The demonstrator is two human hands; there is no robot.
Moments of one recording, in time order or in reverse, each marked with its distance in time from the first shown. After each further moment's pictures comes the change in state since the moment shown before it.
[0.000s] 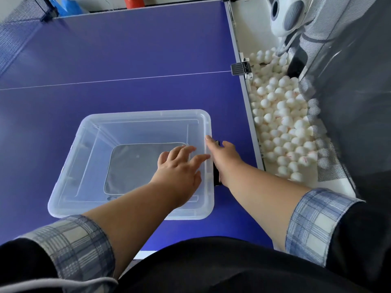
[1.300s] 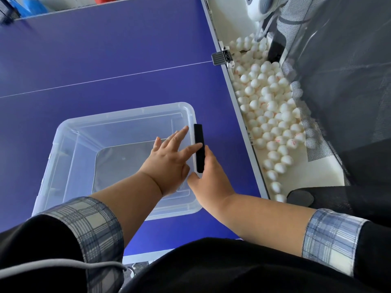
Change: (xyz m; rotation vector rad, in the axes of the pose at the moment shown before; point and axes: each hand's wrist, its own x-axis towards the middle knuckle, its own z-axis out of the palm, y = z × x) left_hand 0.019 -0.019 0.004 0.018 0.023 0.206; right_hand -0.041 0.070 0.017 -0.246 0.013 -0.468
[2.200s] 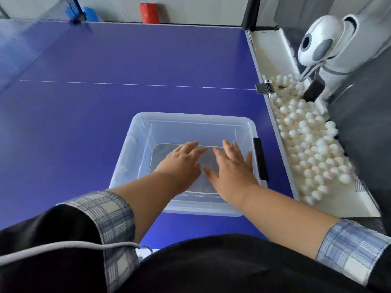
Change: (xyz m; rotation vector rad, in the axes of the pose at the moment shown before) left_hand -0.083 -0.105 -0.018 -0.257 0.032 -0.228; right_hand -0.002 -0.087 0.073 -0.894 -0.100 -0.254
